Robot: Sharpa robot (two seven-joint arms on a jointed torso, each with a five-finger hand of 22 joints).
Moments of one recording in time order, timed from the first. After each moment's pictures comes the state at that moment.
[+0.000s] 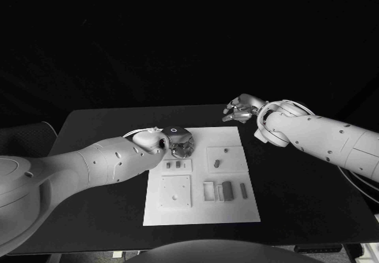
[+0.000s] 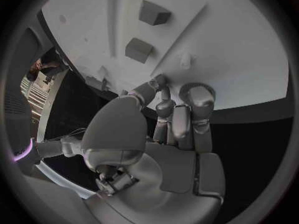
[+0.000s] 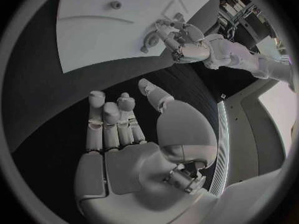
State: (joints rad) left arm 1.15 -0.40 -0.24 0.97 -1.61 -0.26 0.10; left_hand 1.15 -0.07 0.55 -0.21 0.06 1.04 0.04 0.19 0.62 1.15 -0.03 1.29 0.91 1.29 -0.14 1.50 1.04 0.02 1.35 -0.23 0.94 1.31; right arm 1.20 -0.61 -0.02 1.12 -1.16 -0.24 -0.09; right_hand 1.03 -0.08 0.51 -0.24 0.18 0.81 0.17 0.25 0.45 1.02 0.06 1.17 0.96 1.01 -0.03 1.51 0.88 0.25 0.99 0.03 1.03 1.29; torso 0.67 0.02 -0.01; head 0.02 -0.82
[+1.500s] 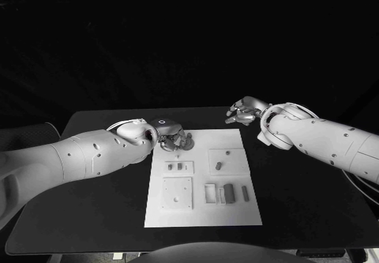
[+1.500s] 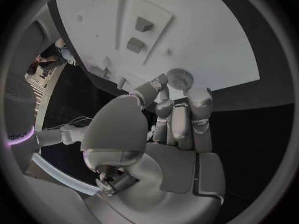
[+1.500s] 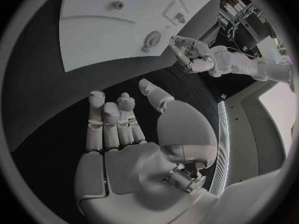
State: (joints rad) left arm 1.22 -0.55 -0.24 1.10 -1.54 -0.23 0.10; left_hand 1.15 -0.06 0.59 -0.22 0.06 1.06 0.02 0.21 0.63 1.16 -0.04 1.29 0.92 1.30 -0.15 1.49 1.07 0.04 1.35 -0.23 0.94 1.31; right arm 1.20 -0.62 -0.02 1.12 -1.16 -0.24 -0.09; right_hand 1.02 -0.08 0.51 -0.24 0.18 0.81 0.17 0.25 0.45 1.03 0.06 1.17 0.96 1.01 -0.03 1.51 0.88 0.25 0.99 0.03 1.03 1.29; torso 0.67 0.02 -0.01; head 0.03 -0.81
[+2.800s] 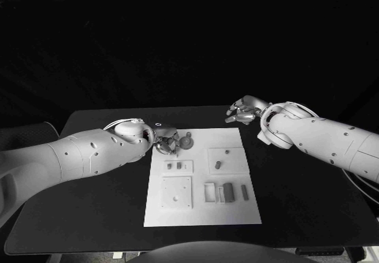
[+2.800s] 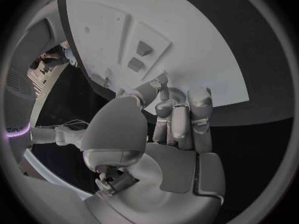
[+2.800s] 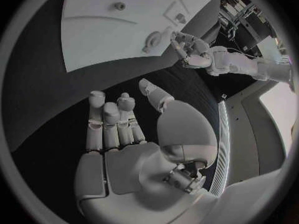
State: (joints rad) left arm 1.22 -0.55 -0.24 1.08 -1.54 -0.10 0.08; left_hand 1.14 -0.06 0.59 -0.22 0.06 1.06 0.02 0.22 0.63 1.16 -0.04 1.28 0.92 1.30 -0.15 1.49 1.07 0.04 1.35 -0.23 0.94 1.31; right arm 1.20 -0.62 -0.02 1.12 -1.16 -0.24 -0.09; right_hand 1.02 -0.08 0.51 -0.24 0.18 0.81 0.17 0.25 0.45 1.03 0.06 1.17 0.96 1.01 -0.03 1.51 0.88 0.25 0.99 0.03 1.03 1.29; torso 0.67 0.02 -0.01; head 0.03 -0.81
